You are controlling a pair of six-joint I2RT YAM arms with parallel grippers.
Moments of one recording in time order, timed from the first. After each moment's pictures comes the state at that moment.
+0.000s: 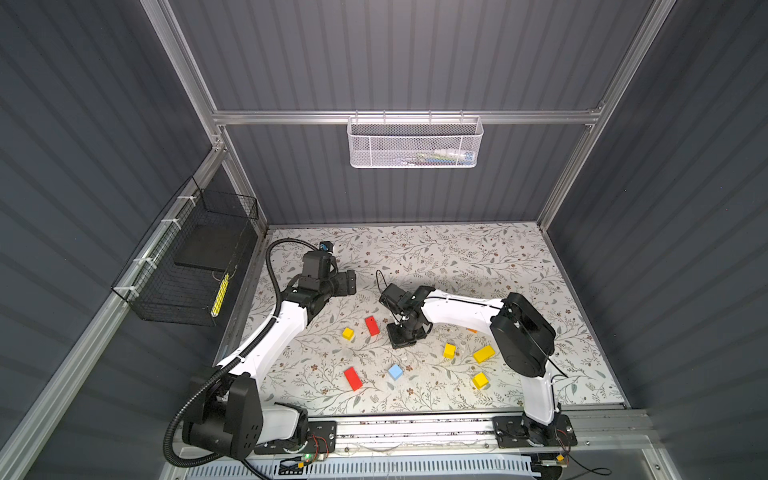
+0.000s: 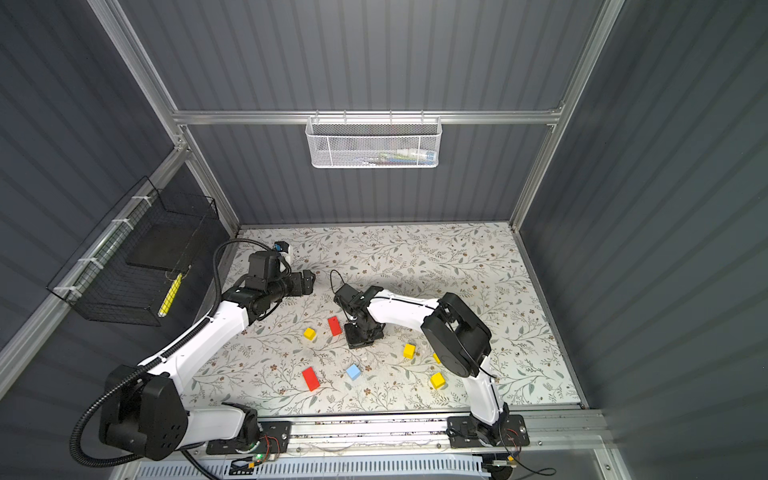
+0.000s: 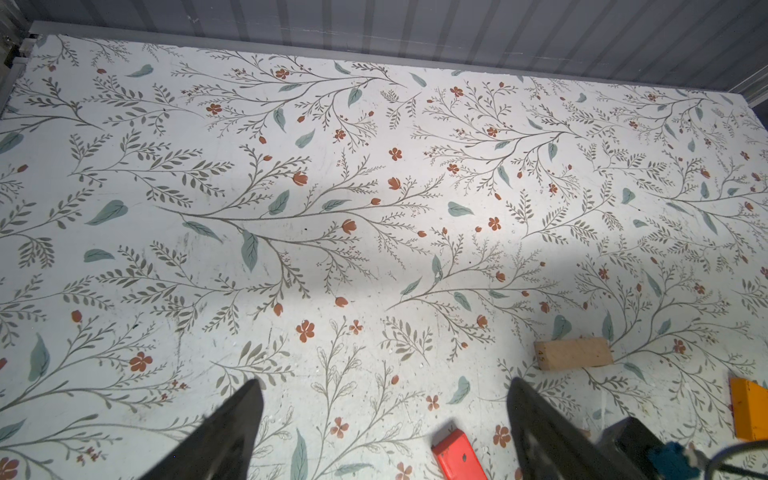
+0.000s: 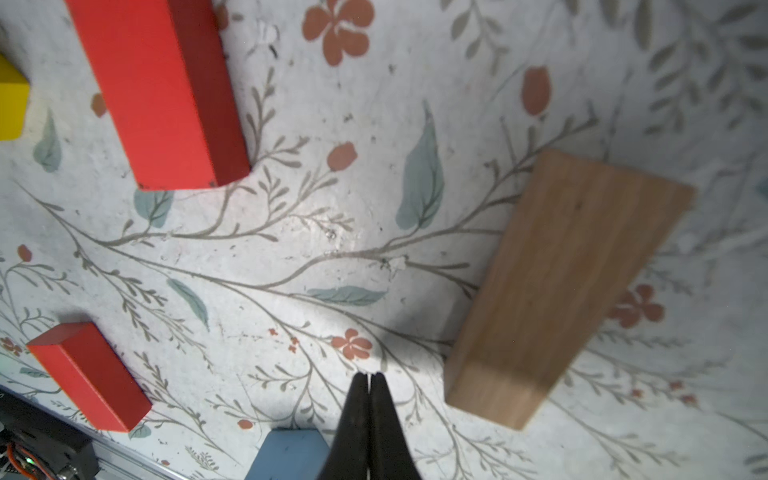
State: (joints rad) left arm -0.30 1.33 0.95 -0.31 0.00 -0.22; right arm 0.92 2.02 1.44 -0.81 -0.16 0.59
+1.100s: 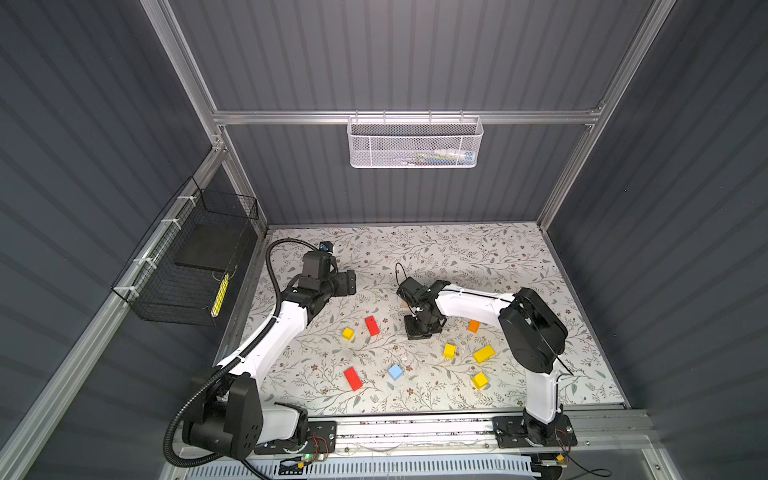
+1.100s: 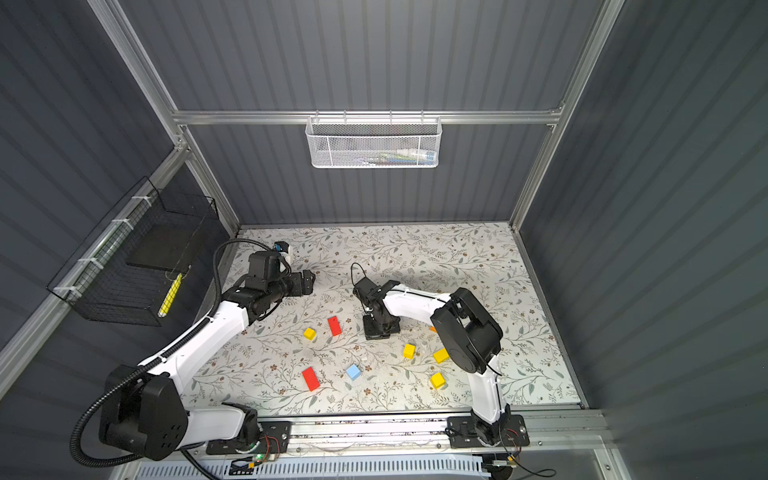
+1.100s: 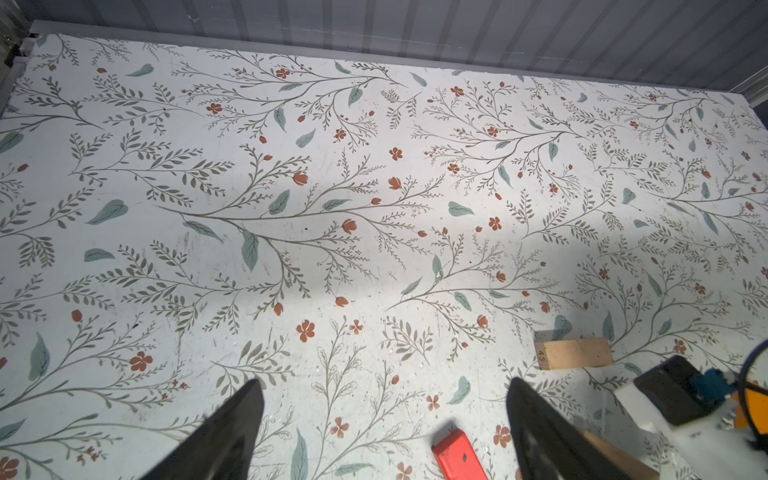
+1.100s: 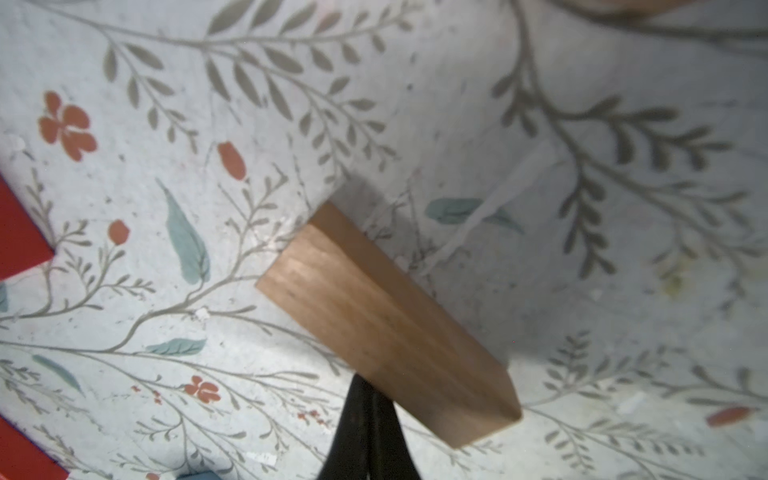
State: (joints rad) left arm -0.30 1.33 0.95 -0.31 0.00 -0.22; right arm 0.79 1.98 1.34 -0.80 -0.07 0.60
